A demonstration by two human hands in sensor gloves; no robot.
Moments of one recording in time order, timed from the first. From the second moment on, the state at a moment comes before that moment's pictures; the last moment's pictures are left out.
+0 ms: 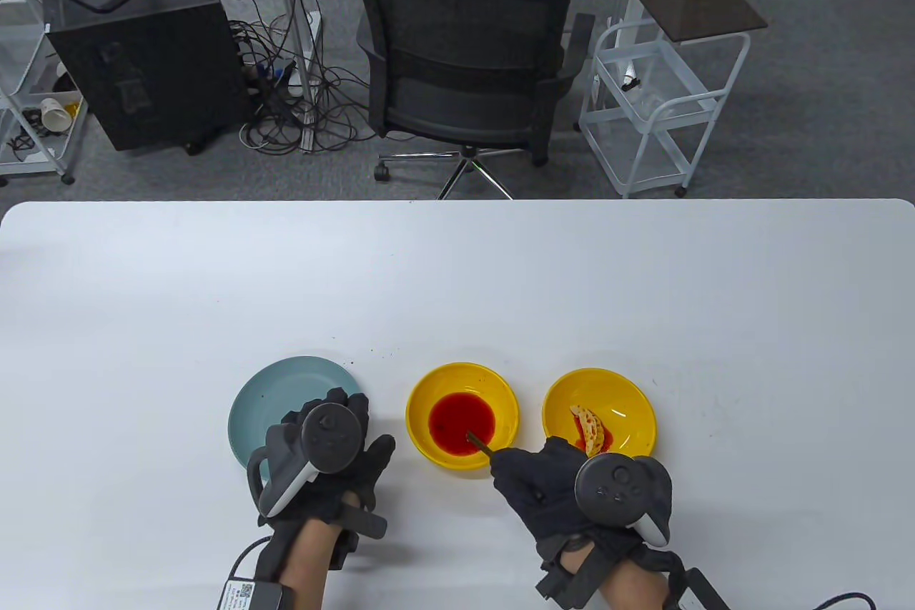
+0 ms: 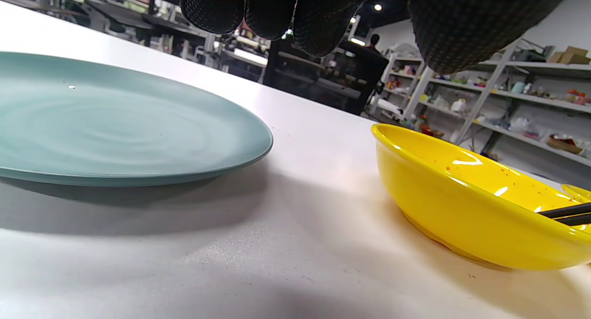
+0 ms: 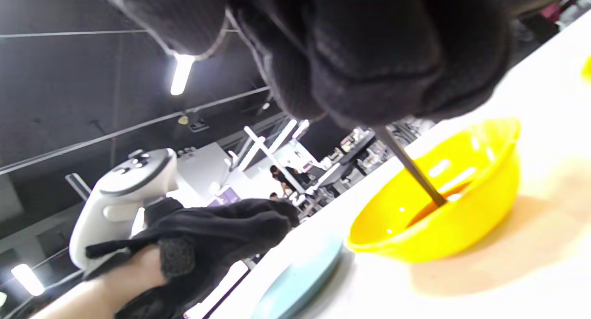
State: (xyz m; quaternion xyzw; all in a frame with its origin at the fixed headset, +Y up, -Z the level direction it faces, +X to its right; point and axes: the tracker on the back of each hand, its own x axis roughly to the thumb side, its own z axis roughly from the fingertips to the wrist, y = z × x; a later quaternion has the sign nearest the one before) left_hand -0.188 -0.713 -0.267 -0.05 -0.01 0.18 0.98; right_hand 0.118 -0.700 -0.231 0.22 -0.01 0.89 0.41
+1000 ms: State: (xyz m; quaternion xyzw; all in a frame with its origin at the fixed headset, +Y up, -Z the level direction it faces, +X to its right) left_hand -0.194 -0.716 -0.268 -0.08 0.00 0.20 0.98; right_hand 0.211 -0.640 -0.223 0.09 -0.22 0.87 0.43
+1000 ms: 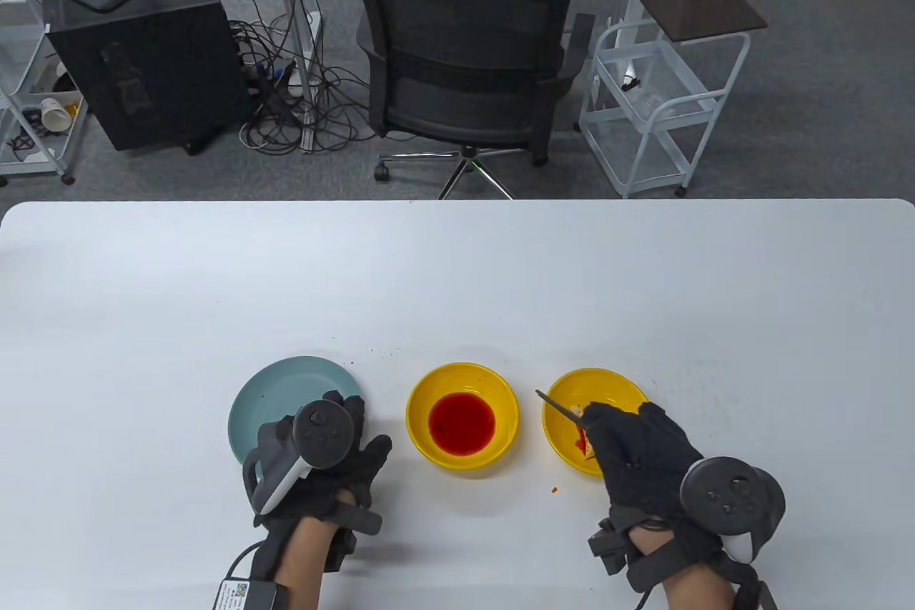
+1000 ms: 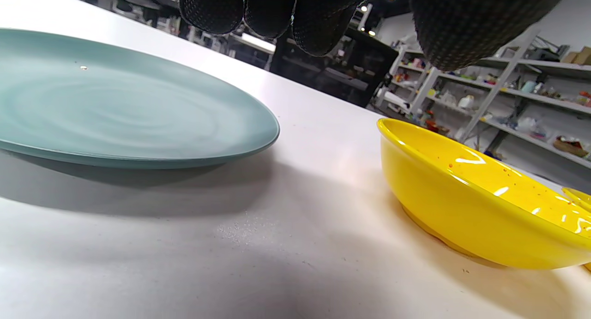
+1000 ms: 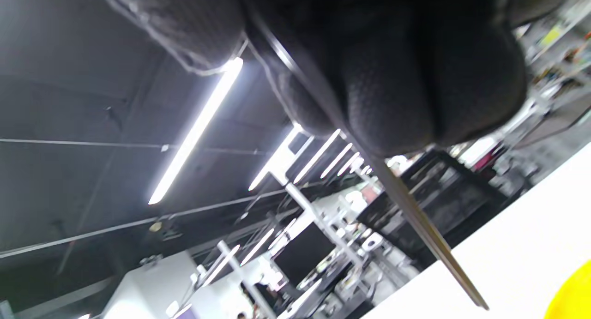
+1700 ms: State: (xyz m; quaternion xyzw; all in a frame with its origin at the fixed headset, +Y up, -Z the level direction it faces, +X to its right) left_hand -0.195 -0.716 -0.269 -0.08 0.00 0.20 0.98; right_hand 0.227 -0.650 -0.234 0.03 -0.16 0.91 0.38
